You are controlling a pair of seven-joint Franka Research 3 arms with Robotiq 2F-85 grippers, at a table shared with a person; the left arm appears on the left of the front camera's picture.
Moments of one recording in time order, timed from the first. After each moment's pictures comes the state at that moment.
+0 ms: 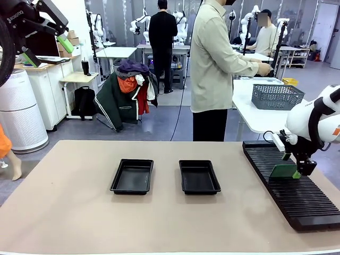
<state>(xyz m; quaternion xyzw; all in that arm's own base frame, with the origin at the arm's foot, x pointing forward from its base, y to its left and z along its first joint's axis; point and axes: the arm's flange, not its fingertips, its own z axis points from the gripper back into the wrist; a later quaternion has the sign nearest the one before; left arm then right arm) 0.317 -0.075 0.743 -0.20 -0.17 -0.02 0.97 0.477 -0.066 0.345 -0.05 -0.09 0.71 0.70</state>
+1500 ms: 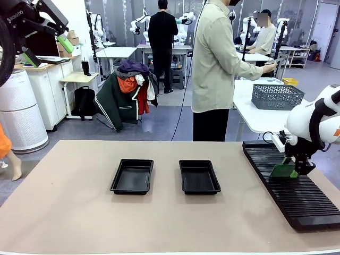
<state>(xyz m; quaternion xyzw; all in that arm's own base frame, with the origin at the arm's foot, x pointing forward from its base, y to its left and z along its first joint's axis) 0.317 -0.075 0.743 -0.20 -0.17 -0.02 0.97 0.472 -0.061 0.347 -0.05 -0.09 0.72 0.69</state>
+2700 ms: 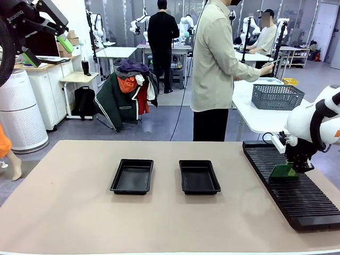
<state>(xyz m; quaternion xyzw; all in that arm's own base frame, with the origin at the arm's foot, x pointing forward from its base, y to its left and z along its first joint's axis) 0.317 -0.075 0.743 -0.20 -0.17 -0.02 0.97 0.469 -0.059 0.346 -0.05 -0.09 0.72 0.69</state>
